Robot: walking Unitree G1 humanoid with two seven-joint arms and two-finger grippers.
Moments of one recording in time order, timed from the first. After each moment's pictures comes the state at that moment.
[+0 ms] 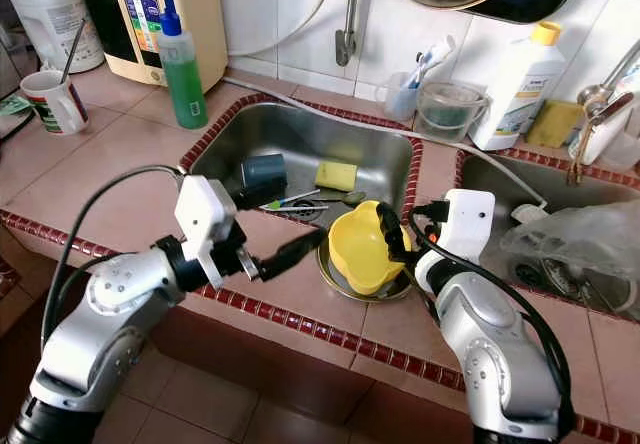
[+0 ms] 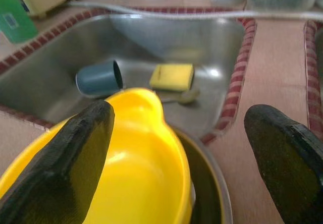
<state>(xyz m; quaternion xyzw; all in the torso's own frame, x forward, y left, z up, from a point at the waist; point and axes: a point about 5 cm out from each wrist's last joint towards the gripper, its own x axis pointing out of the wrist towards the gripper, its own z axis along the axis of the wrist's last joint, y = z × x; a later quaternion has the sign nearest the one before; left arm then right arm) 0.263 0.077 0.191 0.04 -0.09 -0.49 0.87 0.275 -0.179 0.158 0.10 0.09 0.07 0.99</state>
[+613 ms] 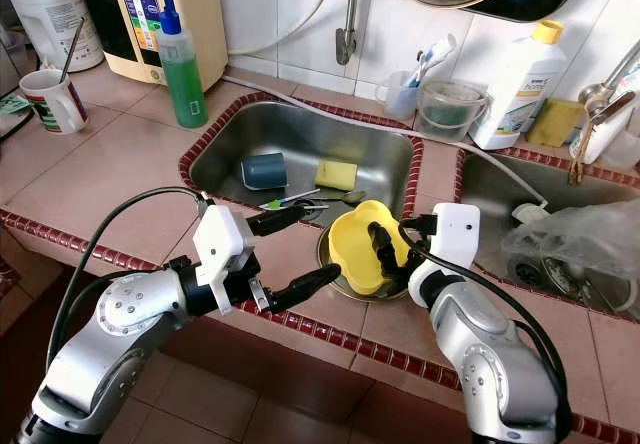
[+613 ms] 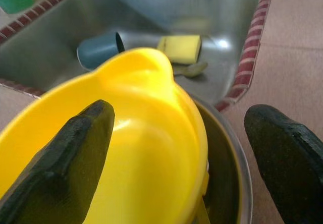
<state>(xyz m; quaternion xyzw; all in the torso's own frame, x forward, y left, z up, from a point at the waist) 0.250 0.070 0.179 0.07 -0.07 -0.52 0.85 0.276 -0.173 0.144 0.10 0.14 0.08 0.98</state>
